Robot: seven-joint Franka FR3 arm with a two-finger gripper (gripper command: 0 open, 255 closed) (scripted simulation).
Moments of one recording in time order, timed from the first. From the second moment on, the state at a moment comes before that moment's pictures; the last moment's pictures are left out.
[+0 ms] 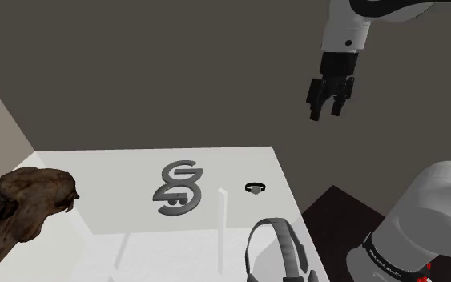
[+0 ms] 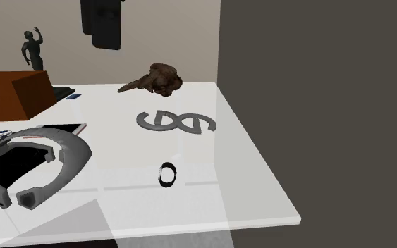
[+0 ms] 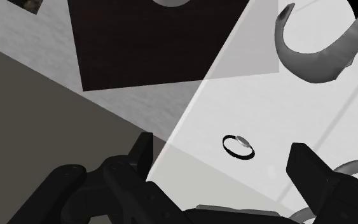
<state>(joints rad) -0.01 -0.74 -0.04 -2.36 0.09 1.46 0.10</state>
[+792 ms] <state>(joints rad) 0.06 -0.58 0.09 -2.46 0.22 1.78 0.20</state>
